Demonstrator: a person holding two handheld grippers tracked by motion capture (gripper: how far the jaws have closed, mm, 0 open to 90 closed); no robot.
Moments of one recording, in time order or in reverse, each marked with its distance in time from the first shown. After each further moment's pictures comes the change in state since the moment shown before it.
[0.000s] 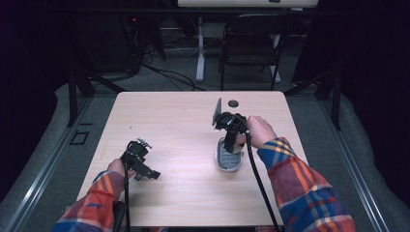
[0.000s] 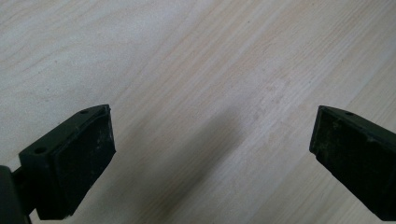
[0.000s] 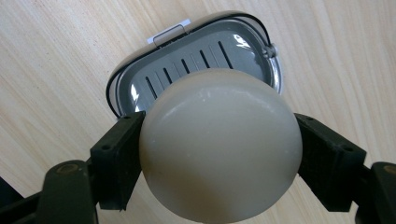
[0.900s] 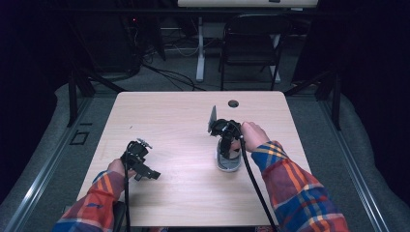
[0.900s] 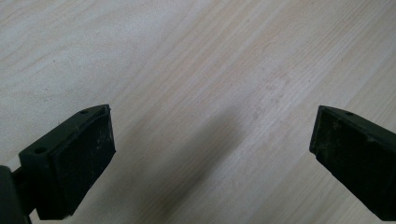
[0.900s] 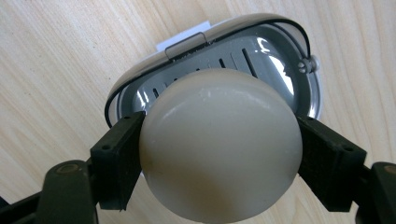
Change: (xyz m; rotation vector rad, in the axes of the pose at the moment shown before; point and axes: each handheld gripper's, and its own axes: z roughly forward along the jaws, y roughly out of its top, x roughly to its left) left arm 0.000 0.000 0.000 0.005 0.001 0.002; right arm 0.007 0.012 0.030 0.045 0.030 -0.027
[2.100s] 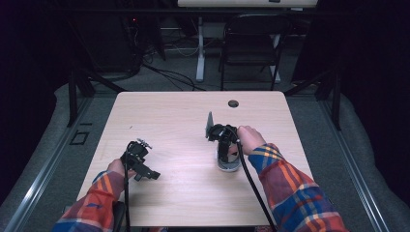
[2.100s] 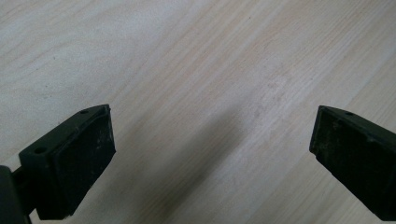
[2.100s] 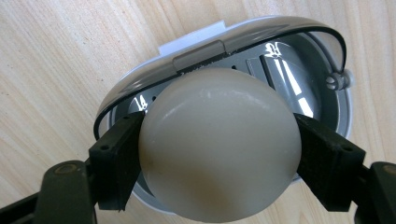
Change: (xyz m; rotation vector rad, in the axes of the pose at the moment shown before) left arm 0.000 -0.001 0.001 0.004 -0.001 -0.003; right arm 0.006 0.008 0.021 0.036 -0.008 -0.043
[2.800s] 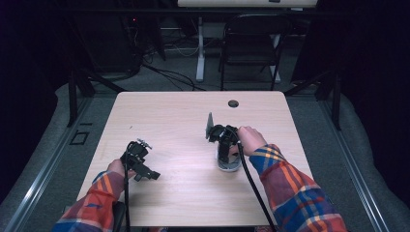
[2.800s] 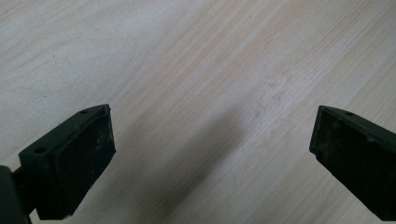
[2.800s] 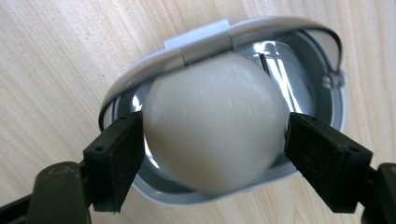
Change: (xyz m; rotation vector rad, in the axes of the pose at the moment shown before) left arm -0.001 0.000 0.000 0.001 0.004 0.000; right arm 0.004 -0.004 -0.005 -0.016 -0.026 -0.016
